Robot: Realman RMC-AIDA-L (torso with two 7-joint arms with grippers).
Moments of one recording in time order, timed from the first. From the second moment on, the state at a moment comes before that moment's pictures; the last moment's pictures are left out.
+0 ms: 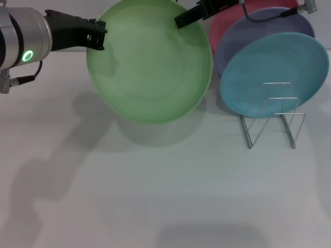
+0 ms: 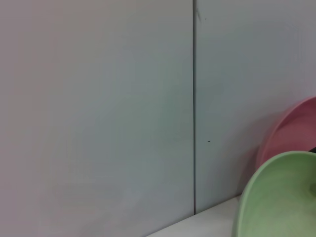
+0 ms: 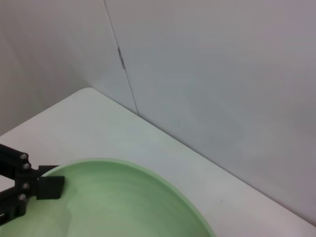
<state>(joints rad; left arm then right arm) -0.35 -2.06 -1.55 -1.84 2.71 -1.00 0.17 1.06 2.01 -0.91 -0.97 -2.43 -1.35 2.42</state>
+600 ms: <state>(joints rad) -0.36 -2.06 -1.56 -1.83 2.68 -1.00 0.20 1.06 2.01 -0.93 -0.97 -2.43 -1.33 2.42</state>
